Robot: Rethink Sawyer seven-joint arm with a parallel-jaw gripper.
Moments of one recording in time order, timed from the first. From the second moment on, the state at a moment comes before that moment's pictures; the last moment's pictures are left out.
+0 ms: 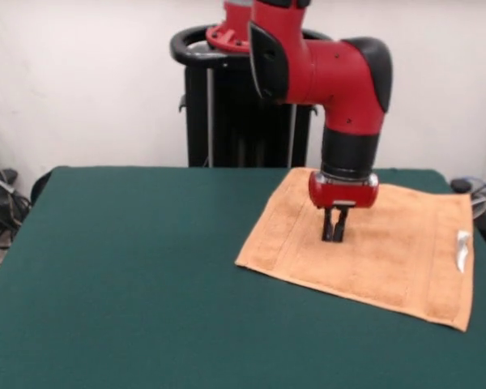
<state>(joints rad) 0.04 -0.39 -0.10 1.91 -0.27 -0.18 1.95</state>
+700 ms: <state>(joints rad) 0.17 -0.29 -0.26 1.92 -0.33 -0.52 1.95</state>
